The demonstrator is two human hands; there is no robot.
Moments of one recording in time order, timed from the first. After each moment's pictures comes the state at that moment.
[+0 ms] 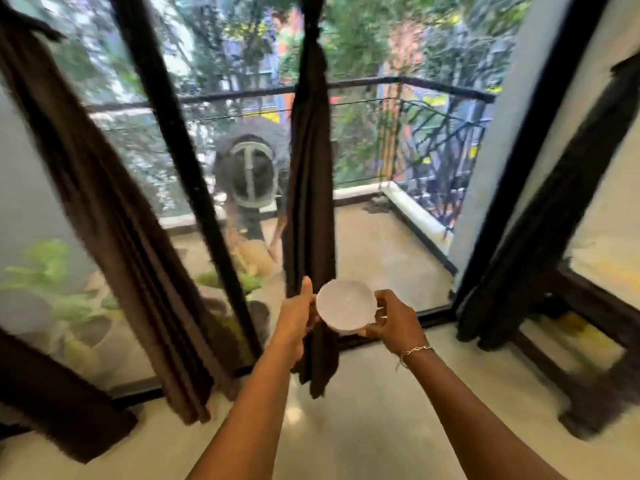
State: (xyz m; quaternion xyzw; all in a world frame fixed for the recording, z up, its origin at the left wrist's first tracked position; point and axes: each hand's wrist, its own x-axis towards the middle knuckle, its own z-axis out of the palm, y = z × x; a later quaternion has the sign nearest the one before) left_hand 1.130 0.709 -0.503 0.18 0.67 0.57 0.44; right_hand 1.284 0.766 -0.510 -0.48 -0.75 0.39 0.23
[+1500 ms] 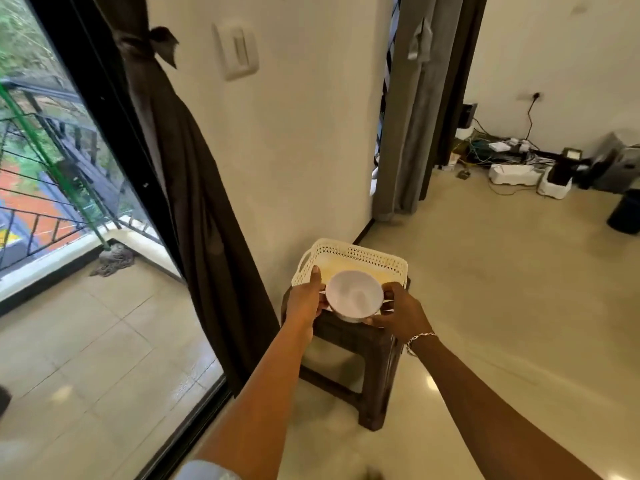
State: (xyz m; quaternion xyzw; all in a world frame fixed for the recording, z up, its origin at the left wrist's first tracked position) left_hand 1.702 1.275 -0.545 0.43 0.56 0.35 0.62; right_hand 1.850 1.194 -0.539 -0.74 -0.48 0.31 0.36
